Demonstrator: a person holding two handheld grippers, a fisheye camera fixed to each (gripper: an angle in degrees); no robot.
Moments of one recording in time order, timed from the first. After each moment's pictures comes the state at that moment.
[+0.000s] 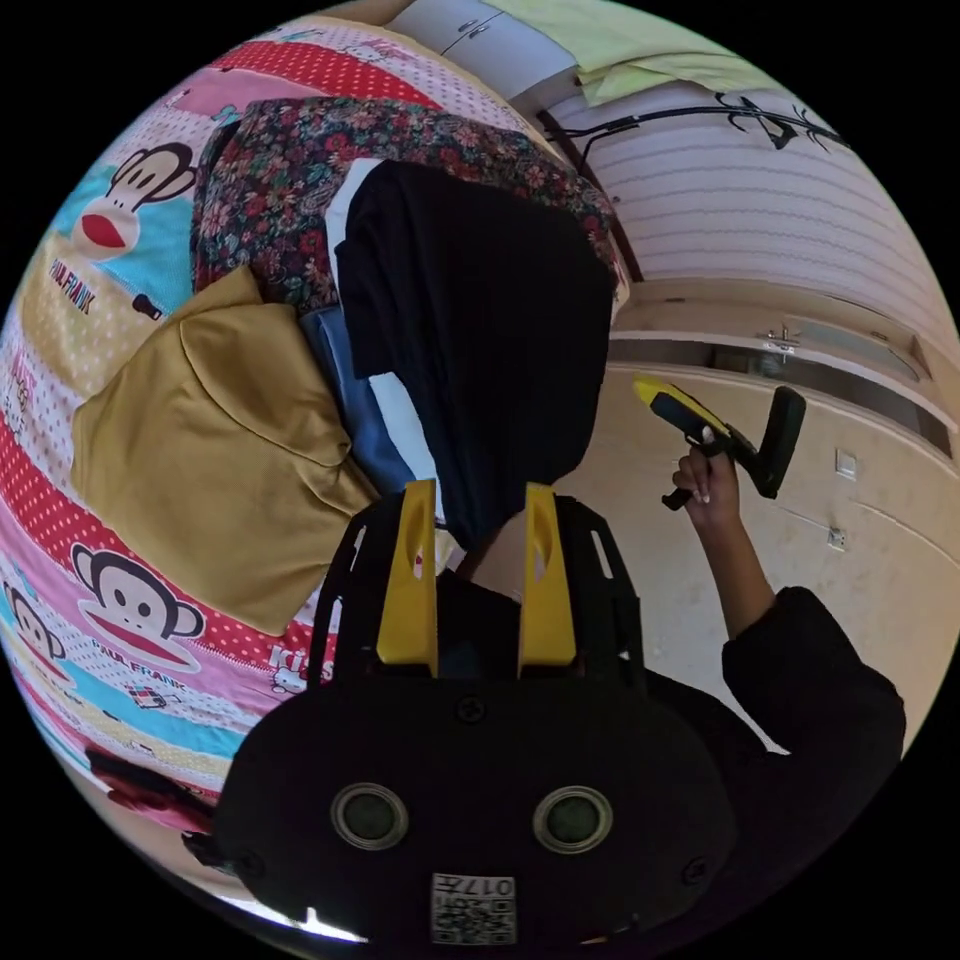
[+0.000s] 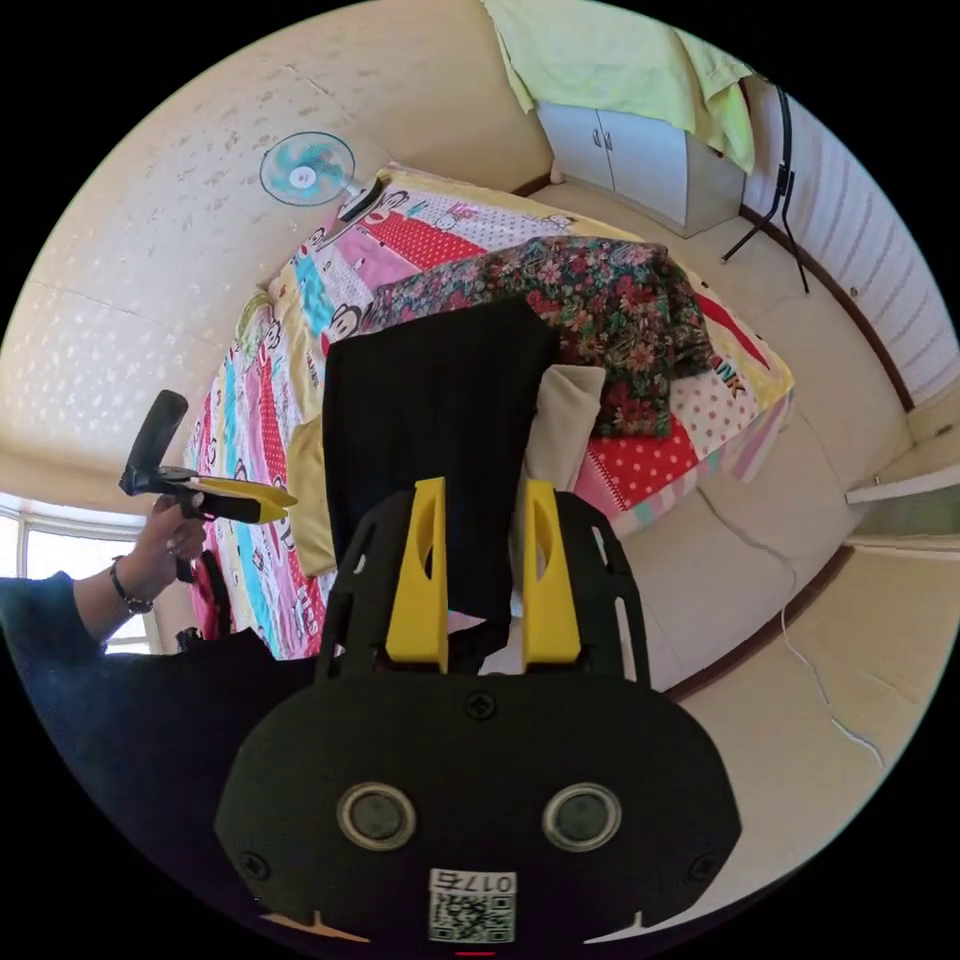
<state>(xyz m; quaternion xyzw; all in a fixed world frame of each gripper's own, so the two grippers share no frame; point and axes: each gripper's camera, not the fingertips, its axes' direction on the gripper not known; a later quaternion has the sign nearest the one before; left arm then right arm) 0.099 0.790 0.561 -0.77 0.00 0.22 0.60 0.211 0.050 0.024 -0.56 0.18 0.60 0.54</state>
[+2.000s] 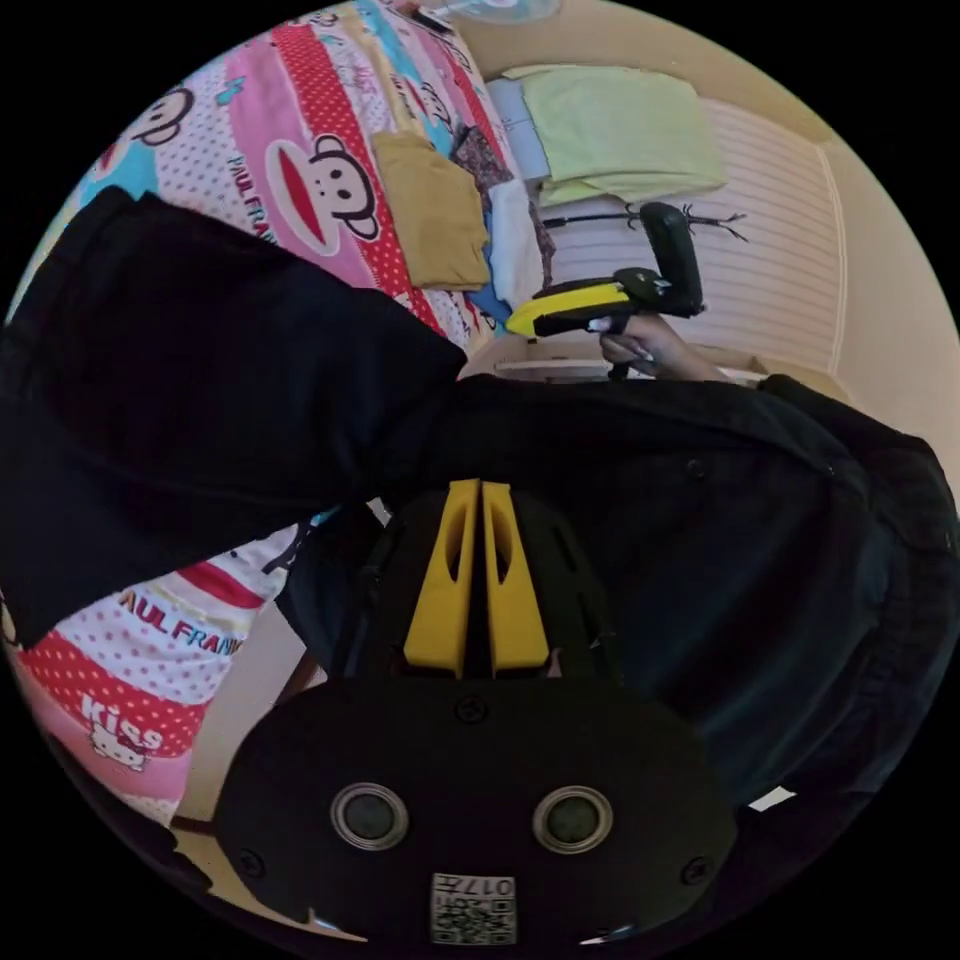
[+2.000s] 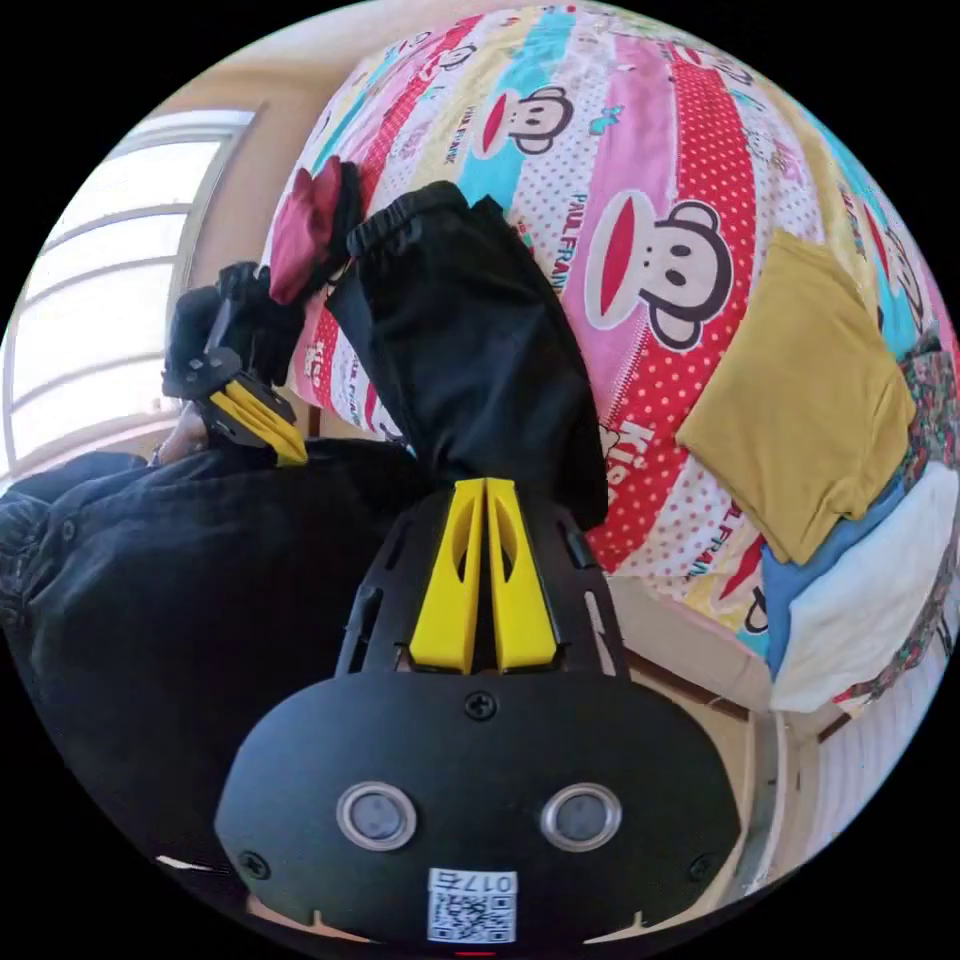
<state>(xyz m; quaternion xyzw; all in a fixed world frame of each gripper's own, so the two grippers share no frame) 0.000 0.266 0.210 -0.68 0.15 0.03 0.72 -0.071 0.255 0.406 -0.74 -0.28 0.36 0.49</state>
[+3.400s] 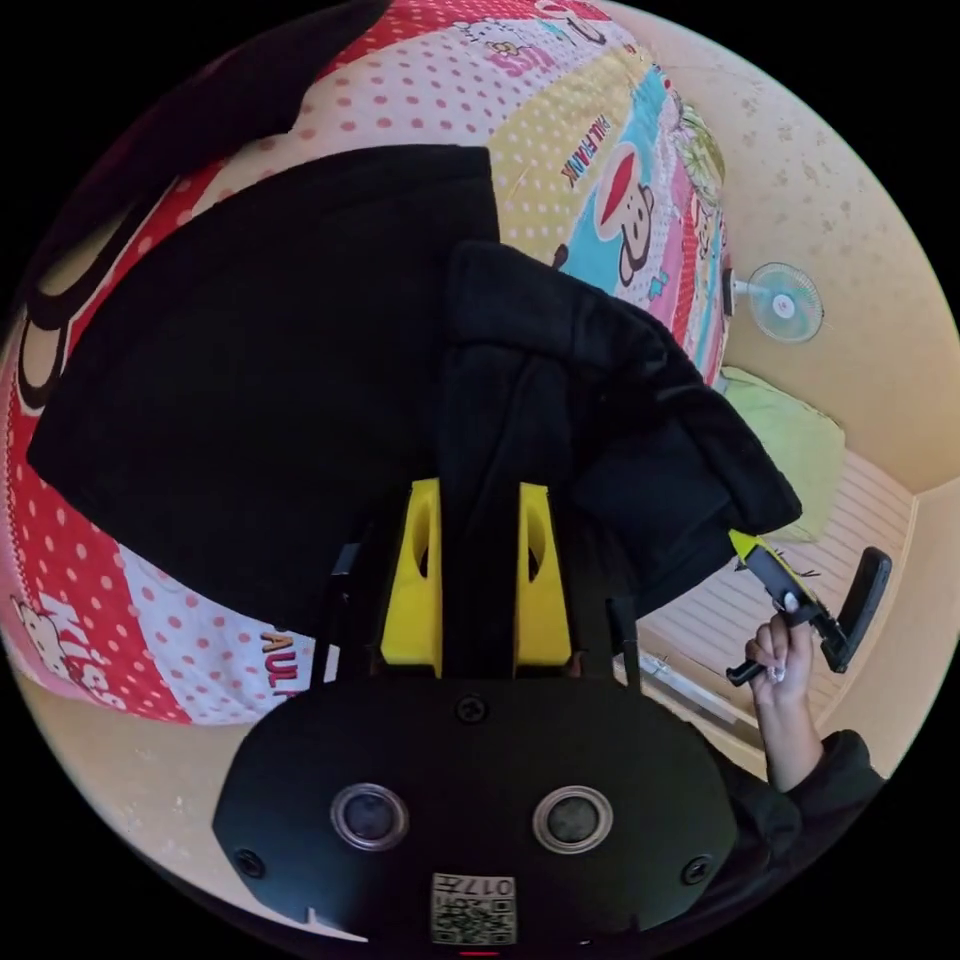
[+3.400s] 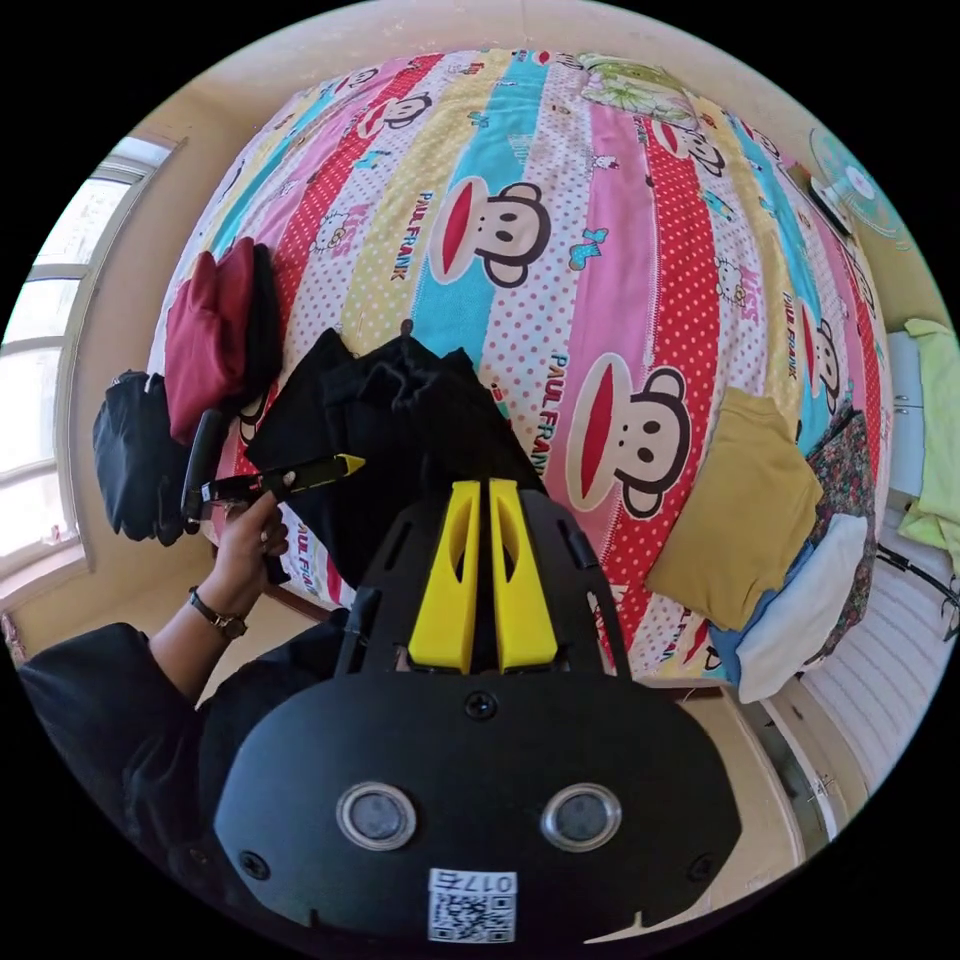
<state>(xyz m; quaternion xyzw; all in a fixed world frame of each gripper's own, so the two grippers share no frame) 0.150 0.293 0.534 -0.53 -0.12 -0.19 0.82 -0.376 0.497 0.684 -0.77 -0.07 0.33 0.55</state>
